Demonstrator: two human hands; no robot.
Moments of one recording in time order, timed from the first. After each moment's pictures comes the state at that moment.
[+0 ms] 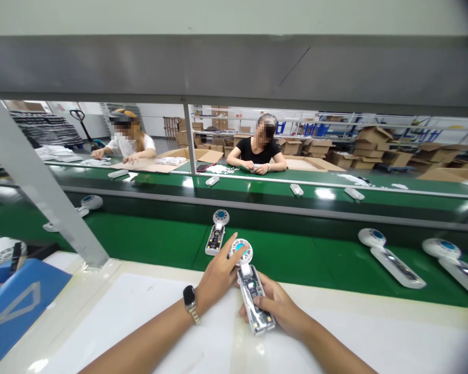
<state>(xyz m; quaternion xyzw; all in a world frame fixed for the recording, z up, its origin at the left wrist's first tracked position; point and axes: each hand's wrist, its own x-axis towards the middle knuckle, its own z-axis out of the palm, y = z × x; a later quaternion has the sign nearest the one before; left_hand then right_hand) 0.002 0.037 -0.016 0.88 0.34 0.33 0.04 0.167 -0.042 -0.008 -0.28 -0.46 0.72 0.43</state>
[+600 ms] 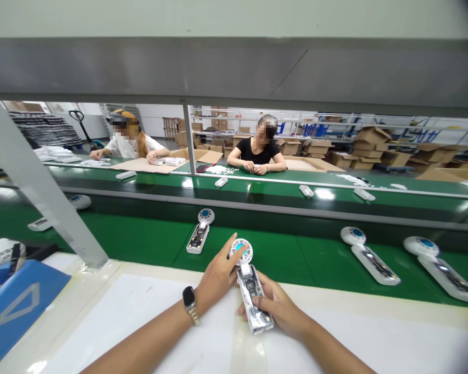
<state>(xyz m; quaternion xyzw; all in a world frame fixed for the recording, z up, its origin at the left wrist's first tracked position) 0.000 0.038 -0.016 0.88 0.33 0.34 0.05 0.165 -0.041 -0.006 -0.30 -0.46 0.72 0.43</state>
